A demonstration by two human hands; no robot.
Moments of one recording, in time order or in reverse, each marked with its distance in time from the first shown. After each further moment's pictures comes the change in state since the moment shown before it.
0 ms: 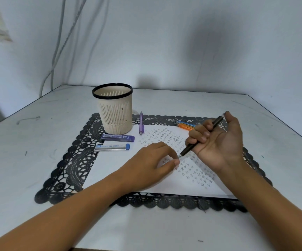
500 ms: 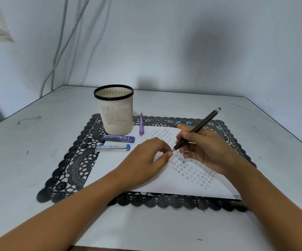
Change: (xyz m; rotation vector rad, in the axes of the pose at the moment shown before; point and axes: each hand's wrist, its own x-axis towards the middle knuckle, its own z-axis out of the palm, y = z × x) left_hand 0.000 -0.002 -0.006 -0.080 0.127 -0.039; right_hand -0.005 -0.001 0.000 -0.846 -0.146 0.112
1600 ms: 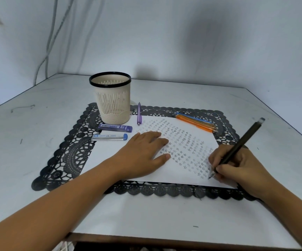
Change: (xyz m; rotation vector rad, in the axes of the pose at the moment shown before) left_hand -0.003 -0.003 0.001 0.399 -0.317 -0.117; right_hand -0.065 0.032 -0.046 -0.349 0.094 -0.152
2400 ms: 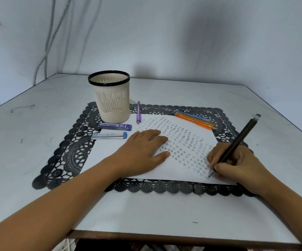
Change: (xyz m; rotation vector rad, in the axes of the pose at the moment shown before) left_hand 0.000 0.002 -0.001 0.001 -0.002 -0.005; right_hand -0.002 -0.002 0.001 -0.087 -0.038 -0.058
